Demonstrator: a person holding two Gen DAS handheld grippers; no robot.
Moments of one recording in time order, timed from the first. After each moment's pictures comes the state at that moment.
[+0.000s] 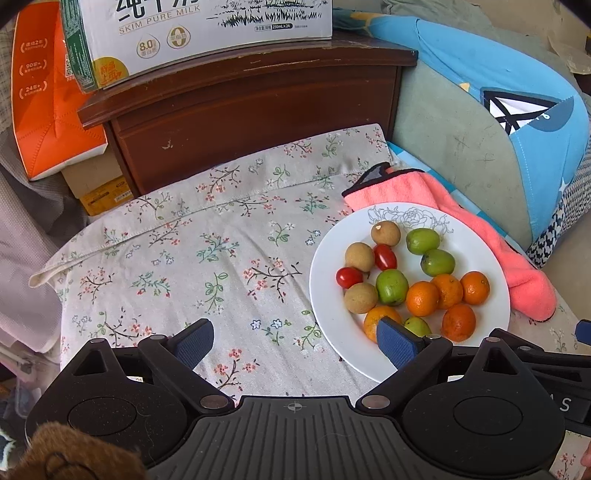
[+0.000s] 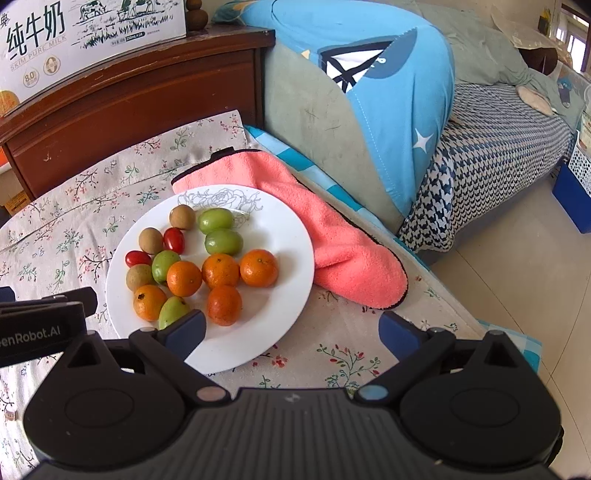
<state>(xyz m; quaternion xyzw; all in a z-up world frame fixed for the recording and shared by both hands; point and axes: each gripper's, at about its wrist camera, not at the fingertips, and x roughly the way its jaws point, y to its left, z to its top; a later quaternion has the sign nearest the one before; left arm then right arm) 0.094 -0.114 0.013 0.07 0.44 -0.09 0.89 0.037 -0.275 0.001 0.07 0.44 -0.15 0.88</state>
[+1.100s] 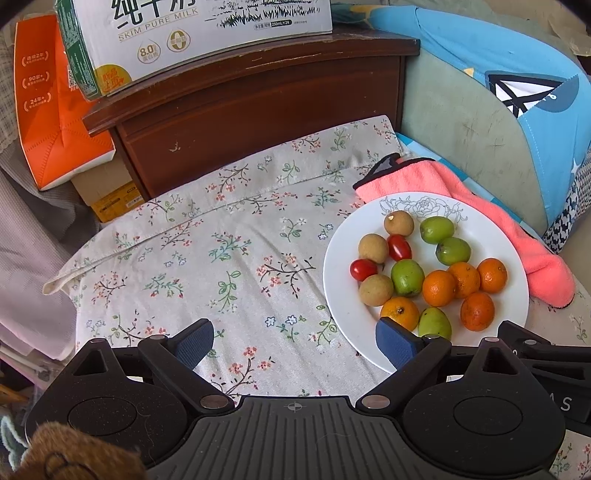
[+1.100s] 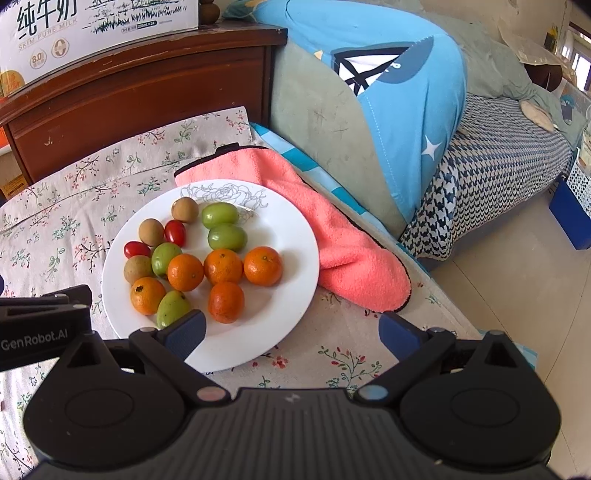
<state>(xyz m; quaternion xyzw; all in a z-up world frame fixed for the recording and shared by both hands) 0.091 -0.115 0.008 0.10 0.43 -0.08 0.89 0.041 -0.266 -0.003 0.05 0.44 -0.15 0.89</state>
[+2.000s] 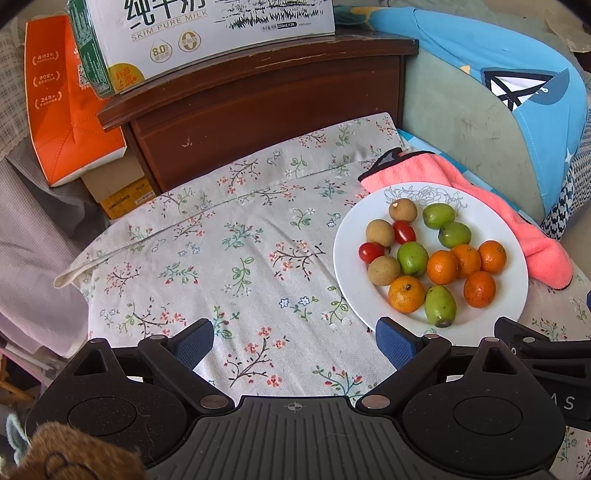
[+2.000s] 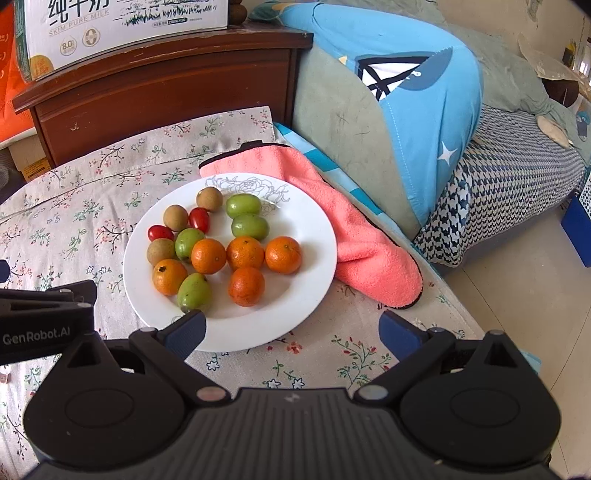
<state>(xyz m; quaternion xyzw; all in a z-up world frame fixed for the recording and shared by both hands) 0.072 -0.100 0.011 0.11 0.43 -0.08 0.89 0.027 -0.255 -0.002 0.03 0.43 -0.11 0.89</state>
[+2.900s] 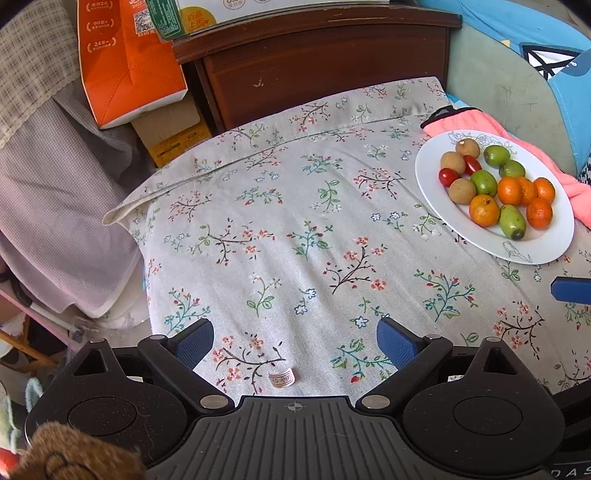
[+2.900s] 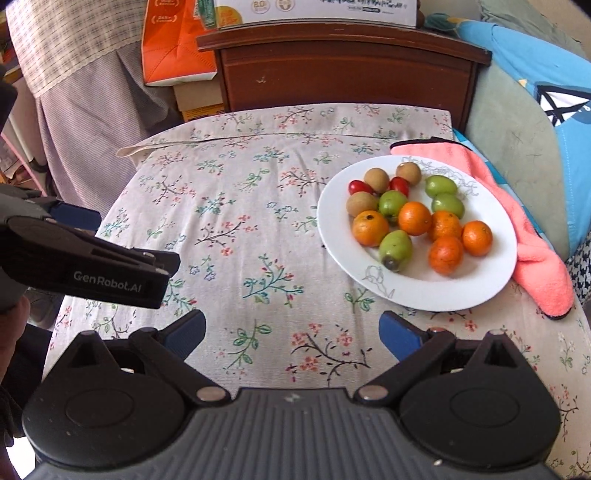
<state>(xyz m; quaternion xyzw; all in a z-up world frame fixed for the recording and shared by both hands) 0.037 -0.015 -0.012 0.11 0.46 -0.04 0.88 -0.006 -0.176 -0.030 -0.01 0.42 0.14 0.90</state>
